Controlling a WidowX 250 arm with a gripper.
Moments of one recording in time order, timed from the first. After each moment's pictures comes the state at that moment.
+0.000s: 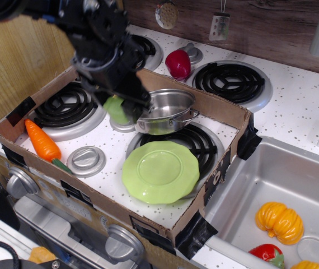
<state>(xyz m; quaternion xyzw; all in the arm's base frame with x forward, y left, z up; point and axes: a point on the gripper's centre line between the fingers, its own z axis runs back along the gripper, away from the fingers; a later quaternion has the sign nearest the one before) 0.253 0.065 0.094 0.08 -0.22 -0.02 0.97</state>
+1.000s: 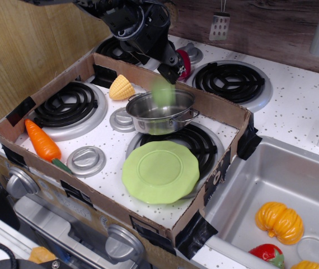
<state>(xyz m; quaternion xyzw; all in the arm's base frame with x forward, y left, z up) 0.326 0.057 0.100 0.04 -0.31 -0.11 0.94</state>
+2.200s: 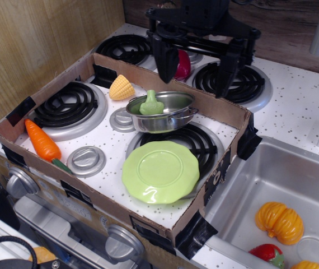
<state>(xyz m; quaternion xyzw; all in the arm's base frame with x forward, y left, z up) 0.264 -0.036 0.147 0.02 -0.03 0.05 1.00</state>
